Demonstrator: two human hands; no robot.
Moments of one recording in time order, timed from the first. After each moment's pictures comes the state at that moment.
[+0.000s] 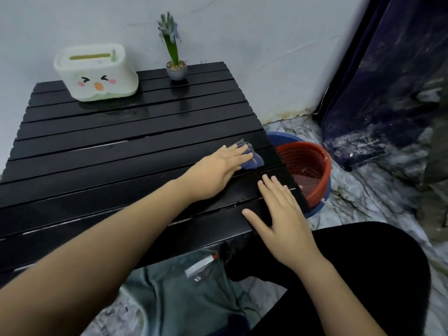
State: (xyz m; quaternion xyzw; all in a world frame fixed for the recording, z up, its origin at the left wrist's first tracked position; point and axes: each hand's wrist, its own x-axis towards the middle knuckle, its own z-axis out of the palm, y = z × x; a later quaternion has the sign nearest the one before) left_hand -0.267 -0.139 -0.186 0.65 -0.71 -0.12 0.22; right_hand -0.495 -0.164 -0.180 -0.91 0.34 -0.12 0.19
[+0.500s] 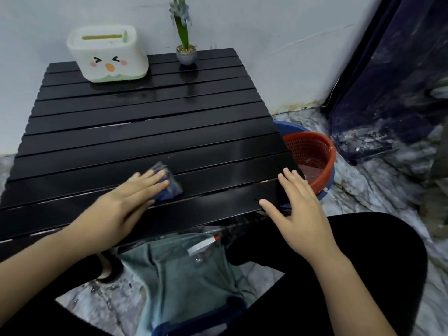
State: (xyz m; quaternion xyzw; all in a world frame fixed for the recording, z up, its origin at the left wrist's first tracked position) left_hand -0.231 0.066 -0.171 0.72 -0.66 -0.11 0.19; right_hand -0.525 -0.159 -0.171 -0.89 0.38 -0.12 0.23
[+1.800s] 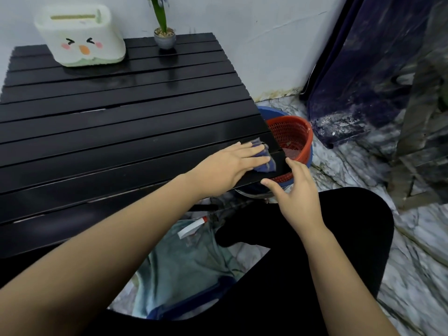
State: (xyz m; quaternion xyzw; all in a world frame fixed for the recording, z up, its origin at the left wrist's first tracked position) left_hand -0.340 -0.105 -0.184 0.60 -0.78 -0.10 0.16; right_hand -0.546 -0.158 -0.179 -0.81 0.49 -0.19 0.26
